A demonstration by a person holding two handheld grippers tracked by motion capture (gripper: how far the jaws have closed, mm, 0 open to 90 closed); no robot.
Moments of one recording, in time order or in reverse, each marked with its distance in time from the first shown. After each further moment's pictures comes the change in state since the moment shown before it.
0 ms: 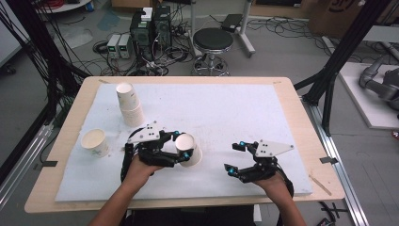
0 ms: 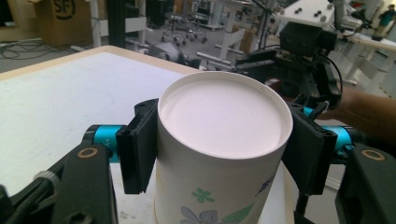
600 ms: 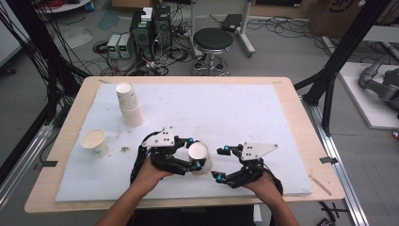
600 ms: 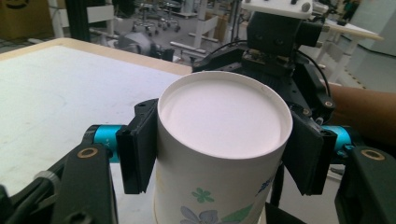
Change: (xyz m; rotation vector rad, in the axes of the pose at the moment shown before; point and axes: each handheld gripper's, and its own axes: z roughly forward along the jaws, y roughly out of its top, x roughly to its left) left arm -0.017 0.002 0.026 0.044 -0.116 0.020; right arm 0.017 0.010 0.029 0.019 0.141 -0.039
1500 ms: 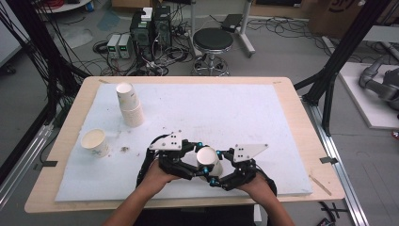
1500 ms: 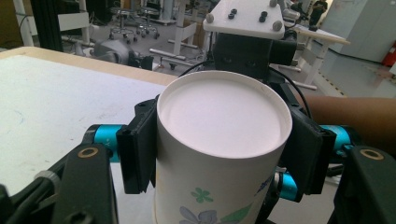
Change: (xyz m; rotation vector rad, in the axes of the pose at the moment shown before) left arm -0.007 -0.001 0.016 -0.032 -0.077 0.011; right arm 0.004 -0.001 0.017 0.027 0.079 0.018
